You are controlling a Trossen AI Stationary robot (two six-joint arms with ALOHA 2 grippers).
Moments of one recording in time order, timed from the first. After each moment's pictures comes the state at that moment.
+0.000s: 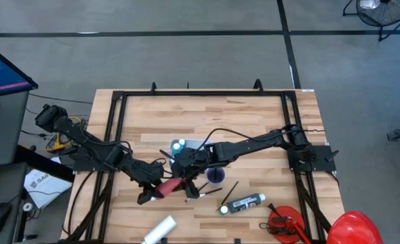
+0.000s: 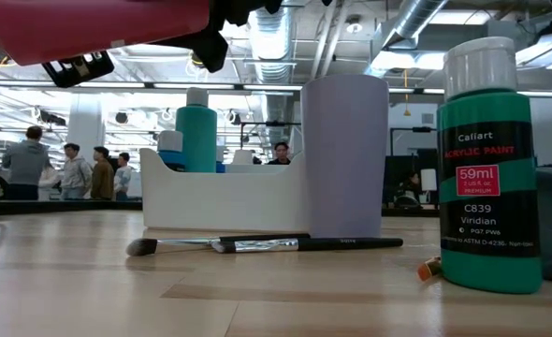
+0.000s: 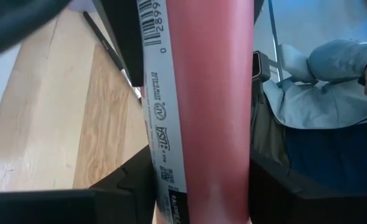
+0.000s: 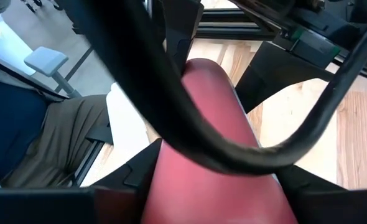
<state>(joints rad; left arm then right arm) -0.48 1.17 0.72 -0.26 0.05 -0.69 0.20 2.10 1.72 -0.22 -0.29 0.09</state>
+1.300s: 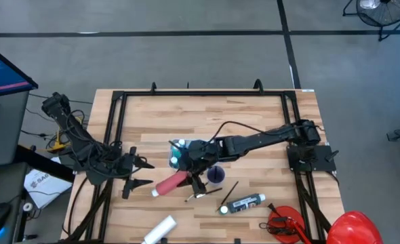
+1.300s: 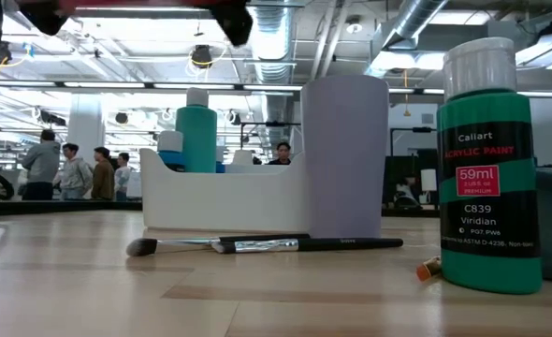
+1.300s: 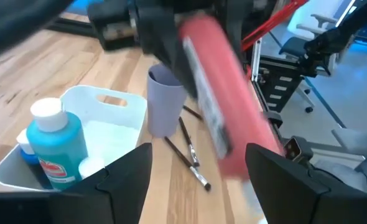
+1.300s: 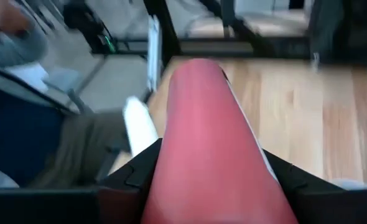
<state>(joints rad) -0.87 0.81 0.59 -0.24 -0.79 -0.54 0.17 1.95 1.60 -0.17 -0.29 0.12</state>
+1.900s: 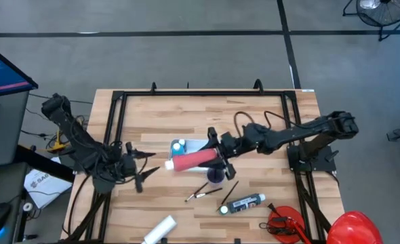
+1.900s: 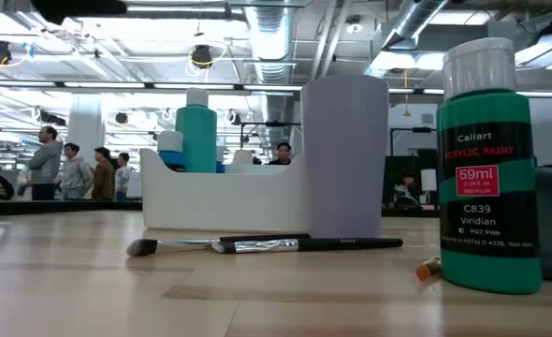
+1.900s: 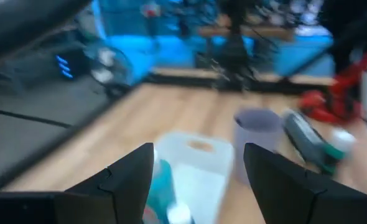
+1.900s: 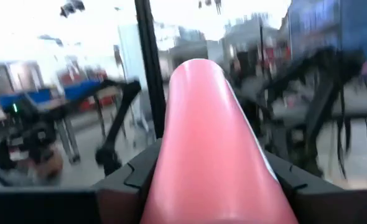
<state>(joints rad) -0.86 0.96 0.59 -0.09 -1.22 -0.40 0.15 1.52 0.98 0.73 -0.22 0.18</state>
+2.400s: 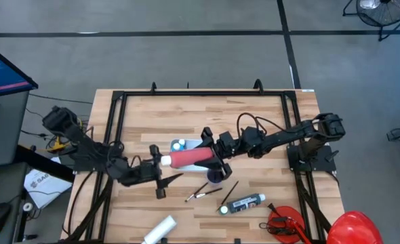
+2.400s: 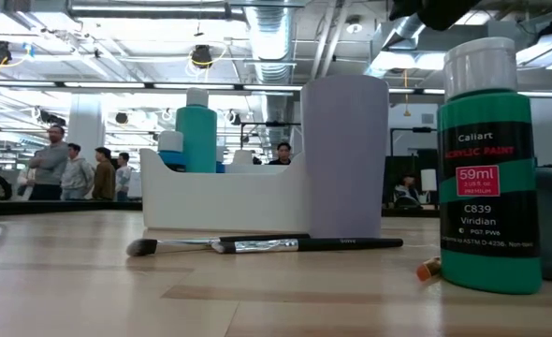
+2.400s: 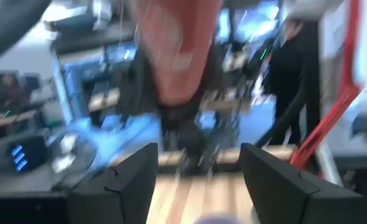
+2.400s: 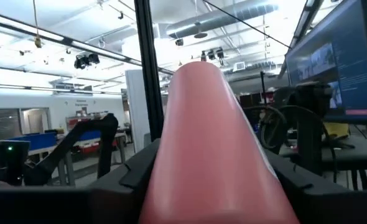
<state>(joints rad) -0.63 1.33 0.59 0.99 -0.80 0.29 0.14 1.67 0.98 1.10 -0.21 0.24</state>
